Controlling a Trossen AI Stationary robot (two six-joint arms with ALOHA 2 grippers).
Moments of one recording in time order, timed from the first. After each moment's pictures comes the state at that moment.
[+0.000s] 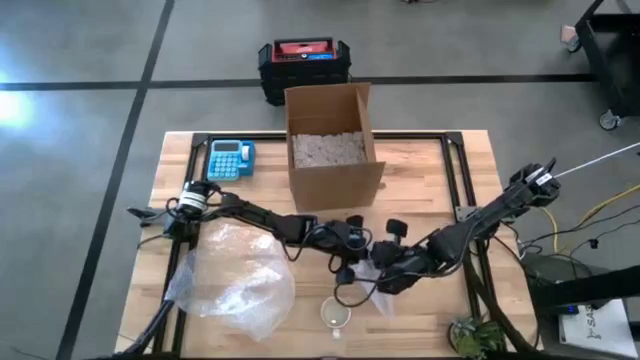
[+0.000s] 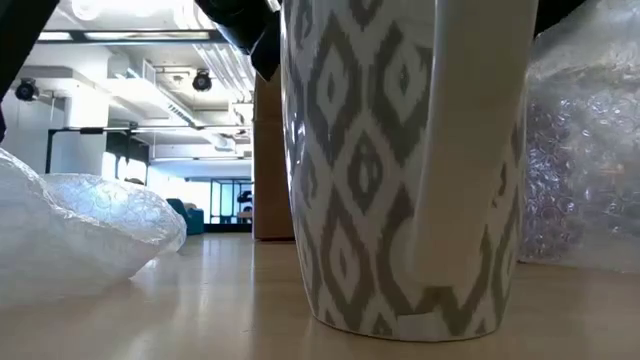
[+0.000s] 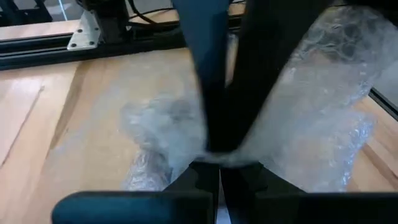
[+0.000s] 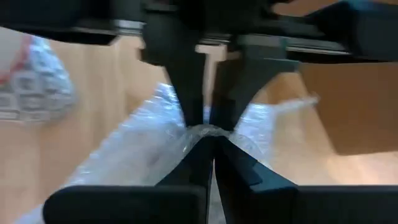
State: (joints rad) left arm -0.15 2.11 1.37 0.24 0.03 0.02; right arm 0.54 1.56 1.06 -0.67 0.46 0.59
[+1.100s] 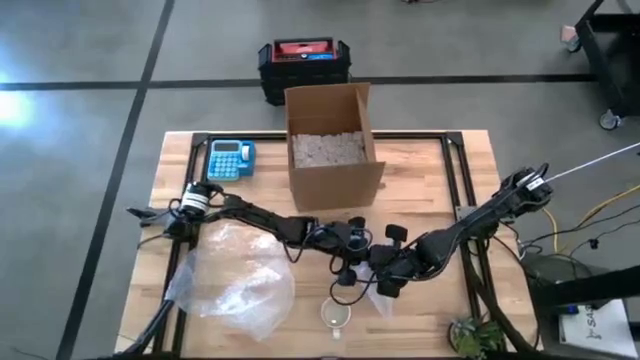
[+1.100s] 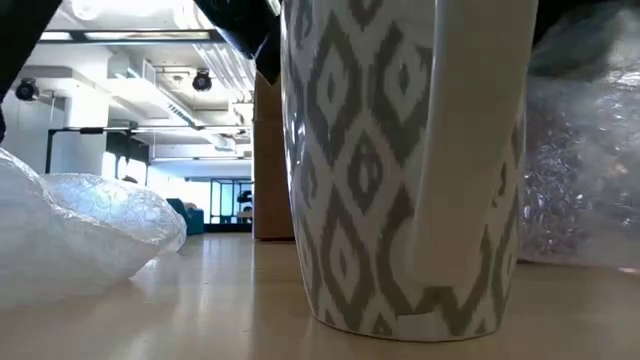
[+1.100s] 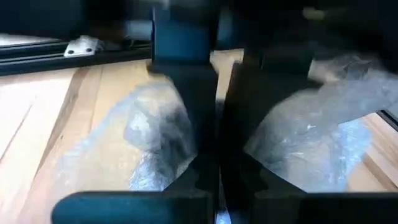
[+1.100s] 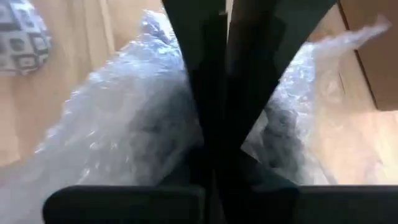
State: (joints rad) left arm -0.16 2.11 1.38 0.29 0.03 0.02; right arm 0.51 1.62 1.10 -0.78 0.33 0.63
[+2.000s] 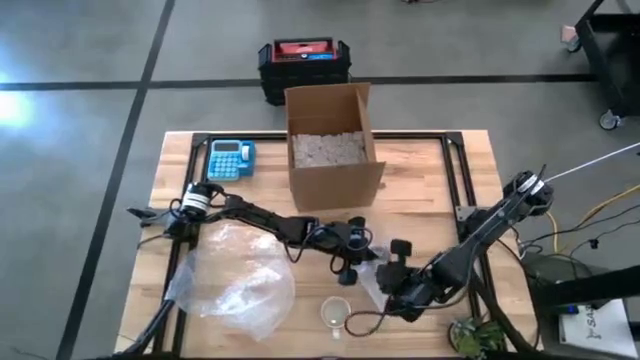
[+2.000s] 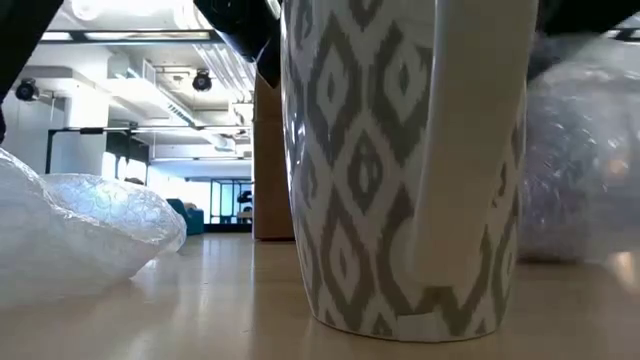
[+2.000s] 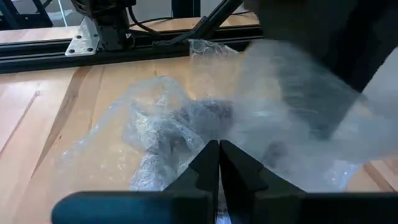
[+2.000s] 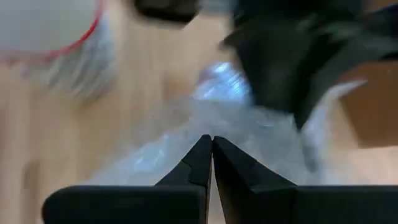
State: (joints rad) left arm -0.16 2.11 1.37 0.31 0.04 -0.01; right arm 0.67 1.64 1.14 -0.75 0.58 0.68
